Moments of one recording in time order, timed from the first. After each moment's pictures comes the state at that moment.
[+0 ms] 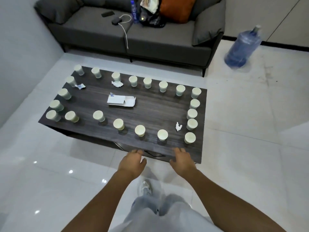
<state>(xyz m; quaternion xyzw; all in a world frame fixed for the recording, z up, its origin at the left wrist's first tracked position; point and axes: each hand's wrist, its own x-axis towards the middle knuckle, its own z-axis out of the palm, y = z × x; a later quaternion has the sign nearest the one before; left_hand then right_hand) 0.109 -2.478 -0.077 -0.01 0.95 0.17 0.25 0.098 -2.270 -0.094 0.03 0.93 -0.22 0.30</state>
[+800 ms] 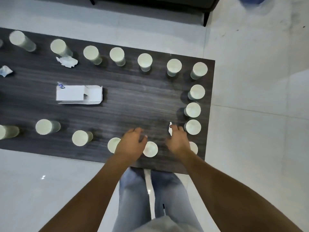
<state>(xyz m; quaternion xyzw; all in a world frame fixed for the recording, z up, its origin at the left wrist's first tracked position) -0.169 -2.410 -0.217 -0.07 0.90 0.26 0.34 -0.156 -2.236 -0.265 0.19 0.88 -0.27 0.33</state>
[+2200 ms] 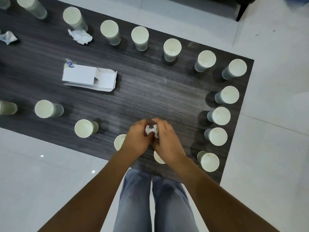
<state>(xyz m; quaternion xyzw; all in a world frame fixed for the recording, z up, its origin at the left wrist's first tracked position) -0.181 -2.442 -0.297 -0.12 0.87 0.39 0.26 -0.171 -2.317 -0.303 -0.04 0.89 -0.37 0.25</state>
